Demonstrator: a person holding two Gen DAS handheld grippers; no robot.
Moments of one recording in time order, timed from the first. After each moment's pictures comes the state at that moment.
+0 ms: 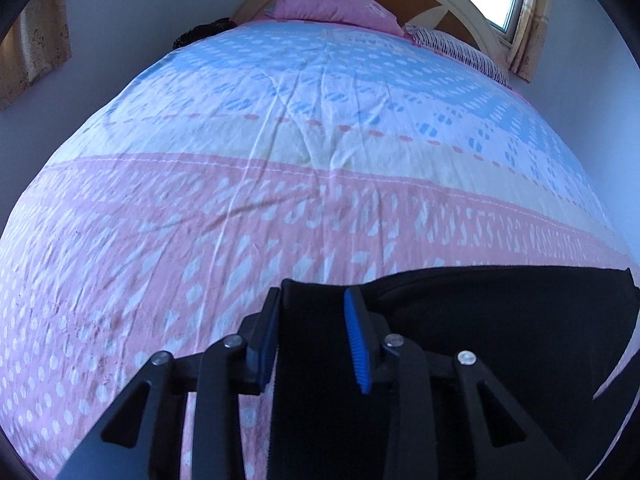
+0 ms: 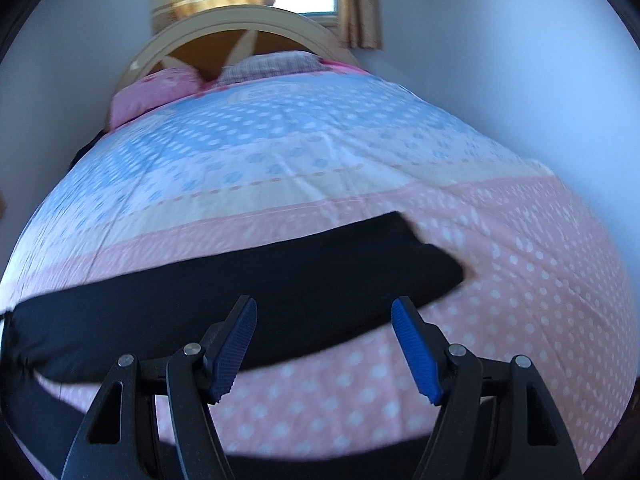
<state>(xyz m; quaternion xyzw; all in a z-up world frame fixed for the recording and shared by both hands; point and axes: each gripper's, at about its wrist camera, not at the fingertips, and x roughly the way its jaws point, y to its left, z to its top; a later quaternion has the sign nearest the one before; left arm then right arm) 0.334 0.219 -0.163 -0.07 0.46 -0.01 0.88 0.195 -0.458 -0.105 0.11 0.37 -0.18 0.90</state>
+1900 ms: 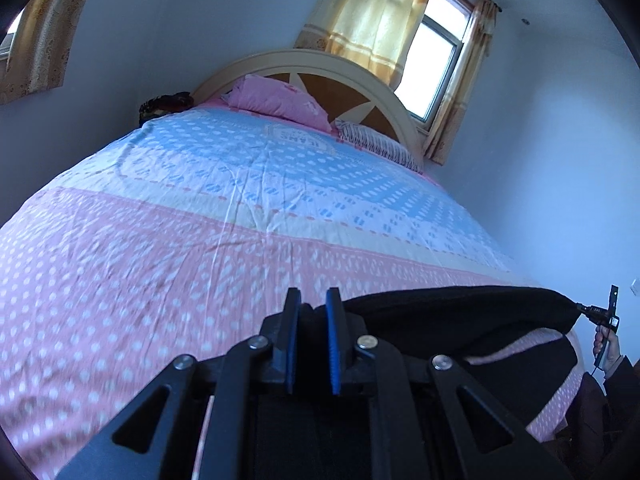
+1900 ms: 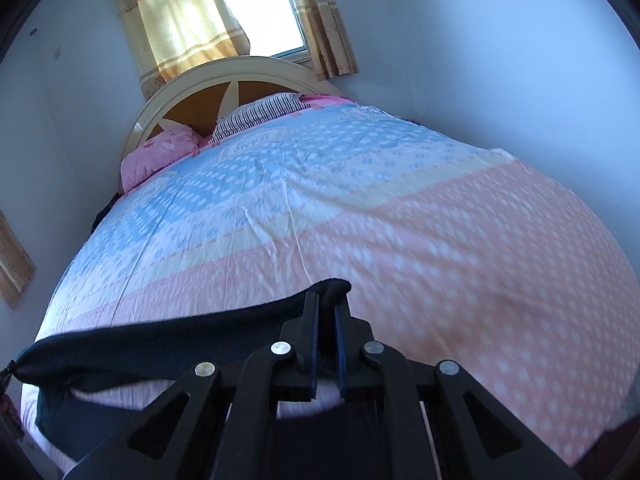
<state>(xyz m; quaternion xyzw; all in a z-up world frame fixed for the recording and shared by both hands) 0.185 0.259 -0.092 -0.15 0.29 -0.14 0.94 0.084 -0.543 -0.077 0.19 0.29 -0.15 0.92</state>
